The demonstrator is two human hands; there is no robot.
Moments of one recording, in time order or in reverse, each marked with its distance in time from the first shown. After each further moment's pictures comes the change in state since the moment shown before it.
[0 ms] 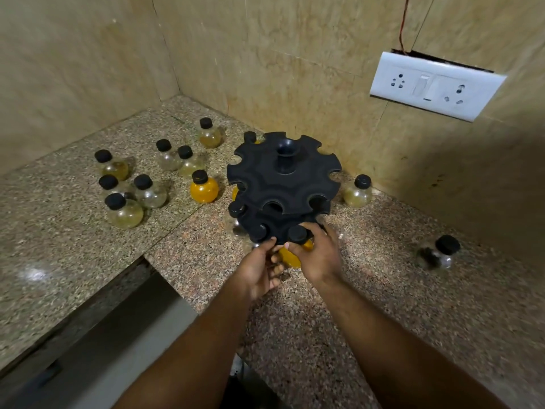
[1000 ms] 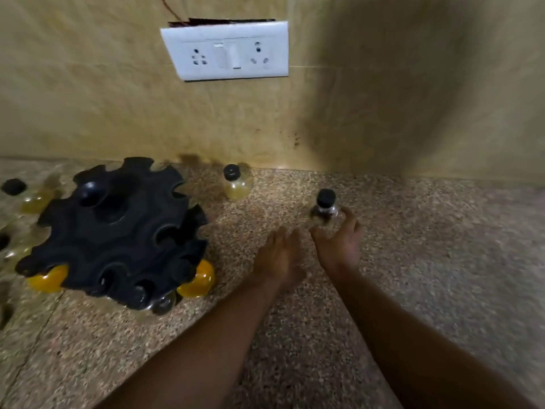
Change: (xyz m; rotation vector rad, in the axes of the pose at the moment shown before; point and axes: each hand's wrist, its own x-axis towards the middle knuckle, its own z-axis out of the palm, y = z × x) left_hand 0.072 -0.079 0.203 1.977 -0.414 0.611; right_hand -0.001 0.160 -0.136 0.158 0.594 0.522
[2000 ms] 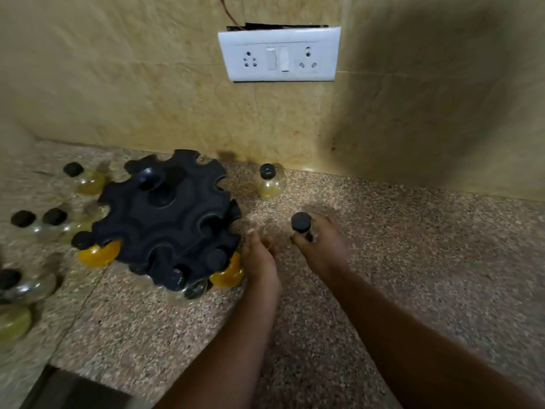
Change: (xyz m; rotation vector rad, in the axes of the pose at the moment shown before) left_hand -0.028 -0.039 -0.024 -1.754 0.713 -0.900; right_hand -0.029 -0.044 0.045 -0.074 -0.280 -0.307
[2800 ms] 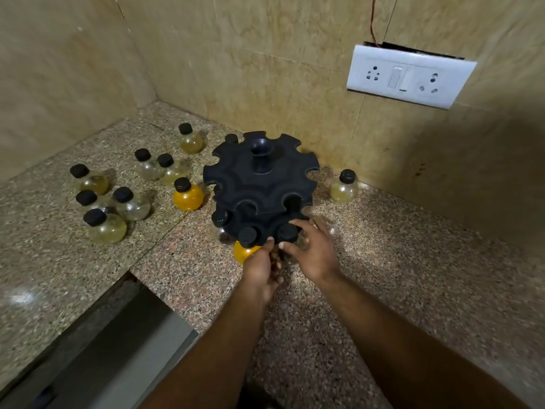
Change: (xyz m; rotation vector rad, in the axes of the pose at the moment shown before) left_hand -0.012 0.029 -0.146 -0.121 -0.150 -0.099; right_hand -0.055 -0.078 0.085 0.015 -0.356 -0.322
